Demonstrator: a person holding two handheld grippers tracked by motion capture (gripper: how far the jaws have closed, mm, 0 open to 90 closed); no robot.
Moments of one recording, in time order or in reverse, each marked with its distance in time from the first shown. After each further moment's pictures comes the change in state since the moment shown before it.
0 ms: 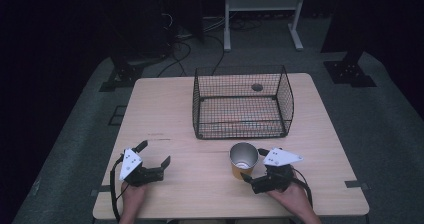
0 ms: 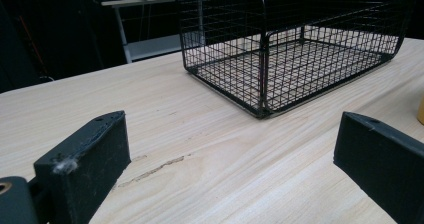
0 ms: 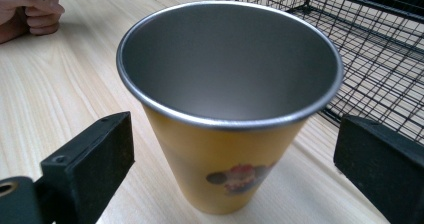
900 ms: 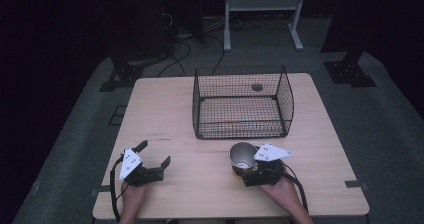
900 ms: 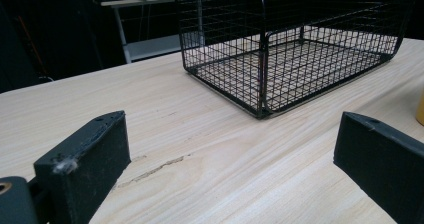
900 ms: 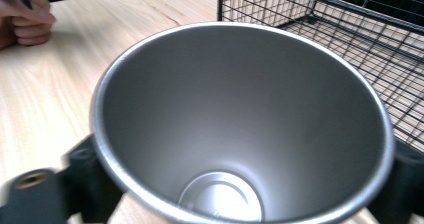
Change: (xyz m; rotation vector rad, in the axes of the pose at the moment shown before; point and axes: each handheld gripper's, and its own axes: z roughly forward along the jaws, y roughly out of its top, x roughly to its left) left arm 0.000 0.000 0.000 -0.001 -0.002 0.000; right arm 0.001 0.009 0.021 -0.020 0.010 -0.005
